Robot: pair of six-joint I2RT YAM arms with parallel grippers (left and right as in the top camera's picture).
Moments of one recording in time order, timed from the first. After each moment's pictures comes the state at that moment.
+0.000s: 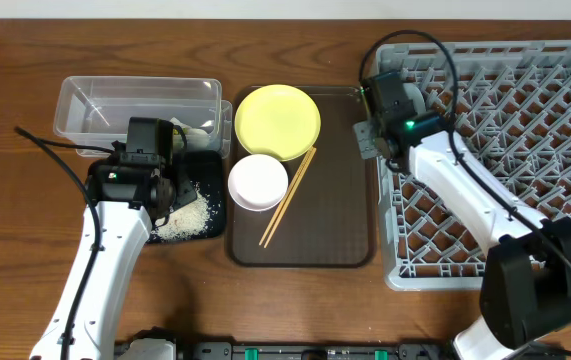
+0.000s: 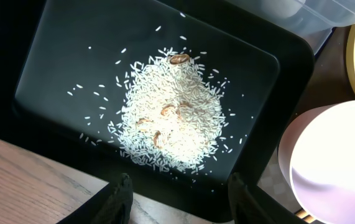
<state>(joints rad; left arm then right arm) -0.07 1.31 1.02 -0.97 -0.14 -0.57 0.38 1.78 1.31 -0.62 0.22 0.12</state>
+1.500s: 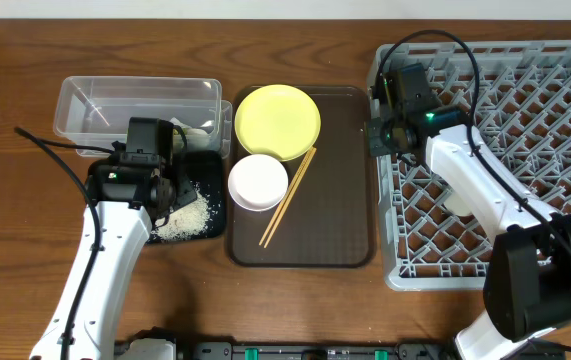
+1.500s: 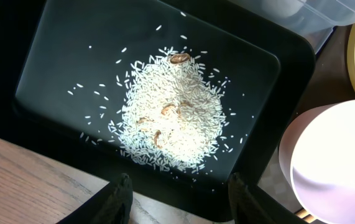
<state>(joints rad) -0.07 1.31 1.02 -0.97 -0.14 -0.57 0.30 1.80 1.31 -0.63 -0.01 0.13</state>
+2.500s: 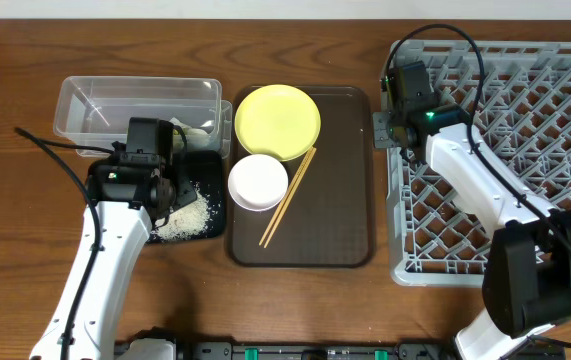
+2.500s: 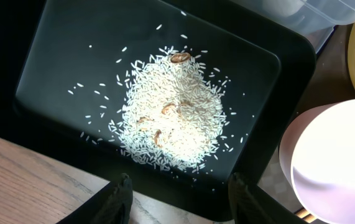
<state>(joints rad) -0.07 1.31 1.02 -0.98 -0.14 -0.57 0.28 1.81 1.31 -0.57 0.14 0.18</state>
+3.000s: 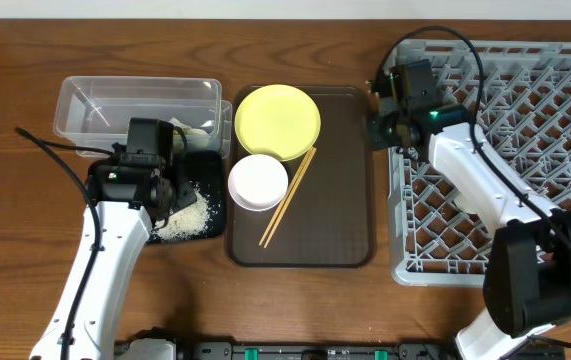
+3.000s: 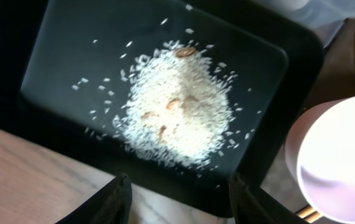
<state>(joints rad) -0.07 1.31 1.02 -1.01 -0.16 -0.57 0.29 1.81 1.31 -0.53 -0.20 0.10</state>
